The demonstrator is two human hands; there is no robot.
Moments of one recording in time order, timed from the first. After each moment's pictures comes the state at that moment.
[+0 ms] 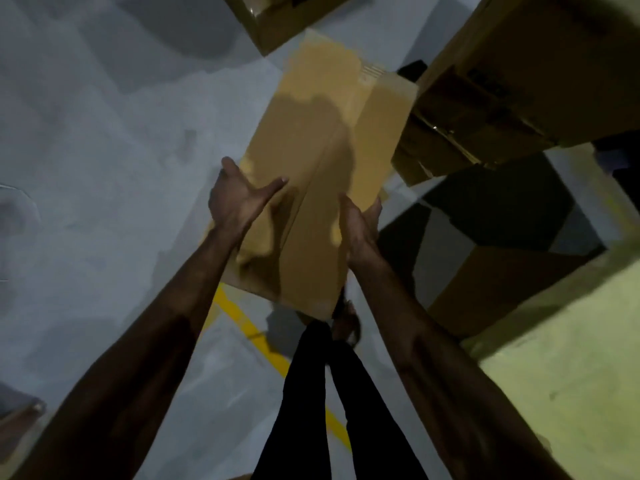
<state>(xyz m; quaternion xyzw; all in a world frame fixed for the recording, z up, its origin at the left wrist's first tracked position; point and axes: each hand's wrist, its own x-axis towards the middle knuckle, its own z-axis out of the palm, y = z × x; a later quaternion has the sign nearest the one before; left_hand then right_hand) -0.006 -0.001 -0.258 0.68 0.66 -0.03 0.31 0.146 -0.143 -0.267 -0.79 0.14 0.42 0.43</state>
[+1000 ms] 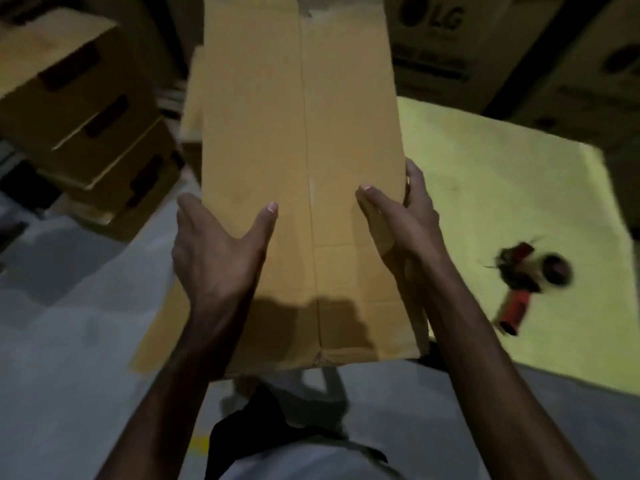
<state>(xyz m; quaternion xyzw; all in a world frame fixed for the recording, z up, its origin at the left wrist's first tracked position) 0.064 -0.449 0.211 0.81 0.39 0.23 0.37 0.194 -0.638 0.228 -0.84 -0.03 0.10 0.53</state>
